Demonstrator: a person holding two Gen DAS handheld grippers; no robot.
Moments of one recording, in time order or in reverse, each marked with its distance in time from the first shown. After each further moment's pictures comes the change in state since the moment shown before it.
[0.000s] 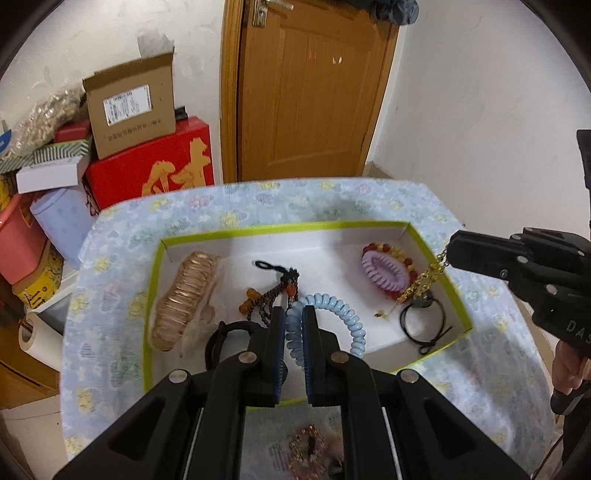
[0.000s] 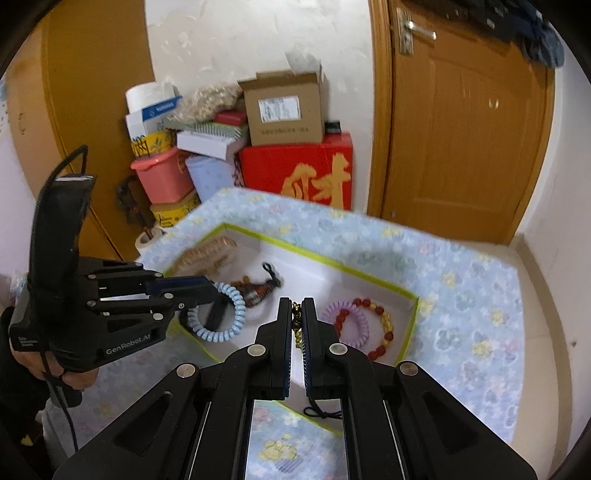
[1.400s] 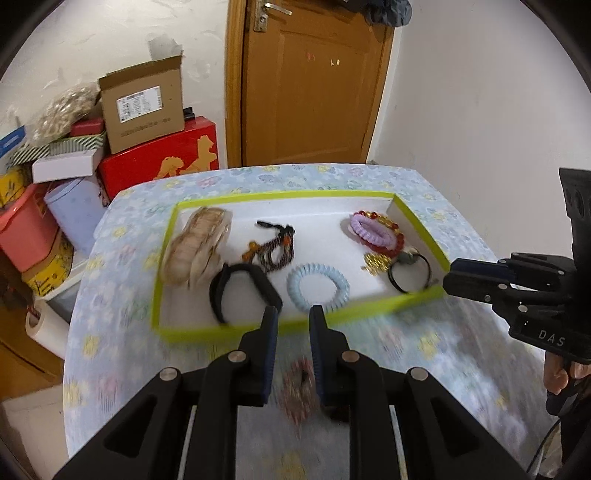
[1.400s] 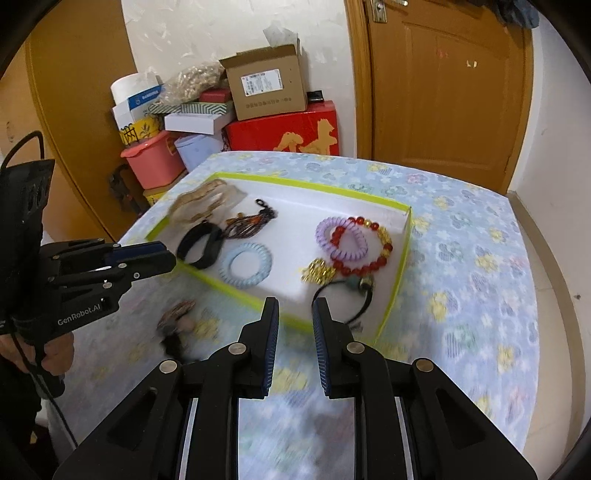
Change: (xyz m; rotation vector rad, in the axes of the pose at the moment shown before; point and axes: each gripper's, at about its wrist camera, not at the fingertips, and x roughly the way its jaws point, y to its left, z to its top) left arm -0.042 -0.008 -0.053 0.001 -0.032 0.022; right arm -0.033 0.012 -0.067 0.074 0.037 -0.016
